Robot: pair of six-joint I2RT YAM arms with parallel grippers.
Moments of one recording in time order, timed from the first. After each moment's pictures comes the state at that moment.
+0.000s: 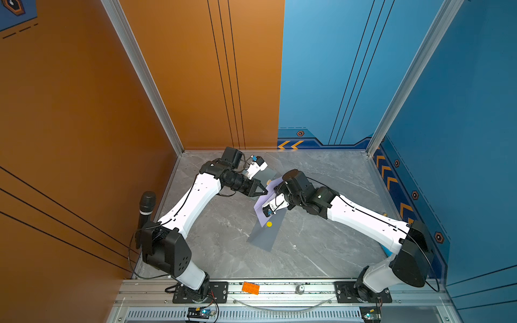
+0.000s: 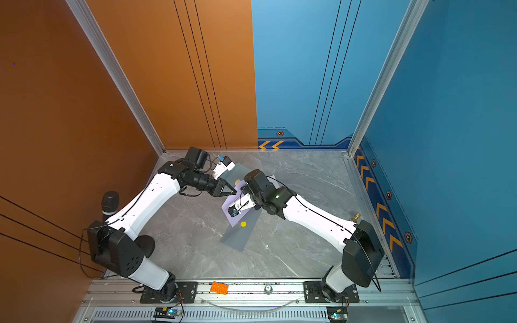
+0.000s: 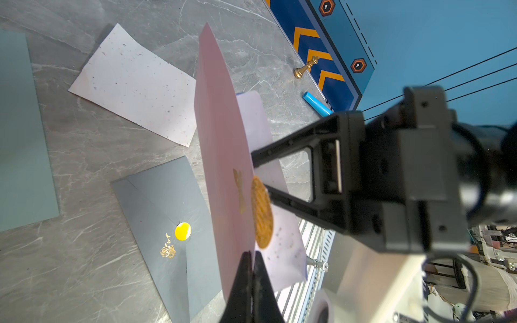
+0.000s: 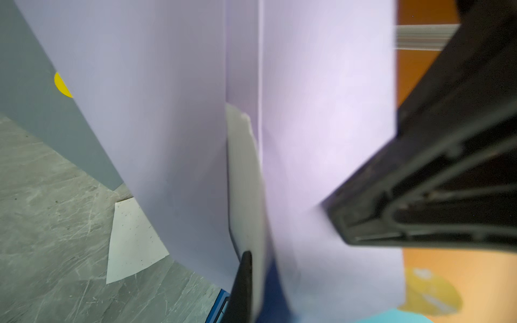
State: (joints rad) left arm -0.36 1.56 1.48 -0.97 0.79 0.09; right arm 0.82 1.54 1.30 -0.45 0.14 -1.55
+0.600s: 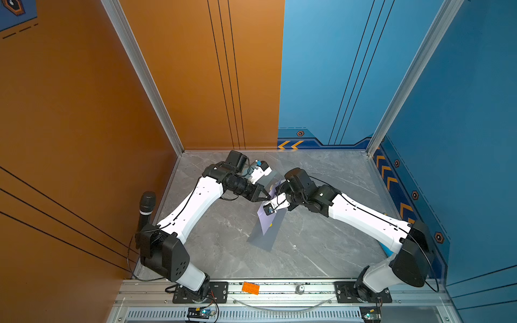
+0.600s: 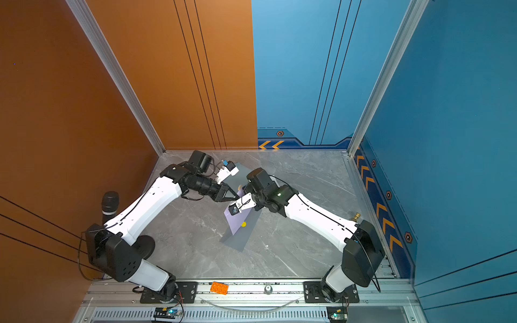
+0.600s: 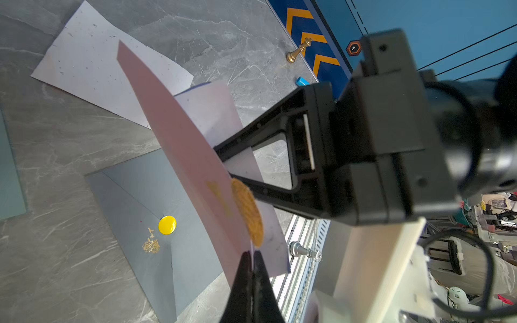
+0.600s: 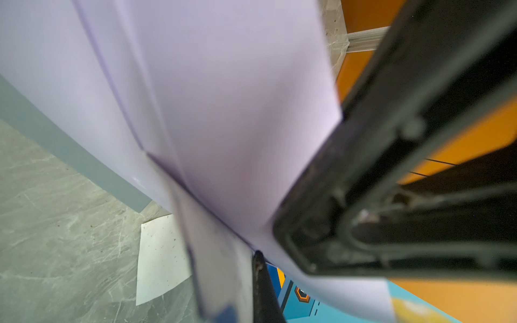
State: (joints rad) left arm -0.42 1.54 1.46 -0.98 0.77 0.08; right arm 0.81 1.54 1.30 -0.49 0.03 -1.43
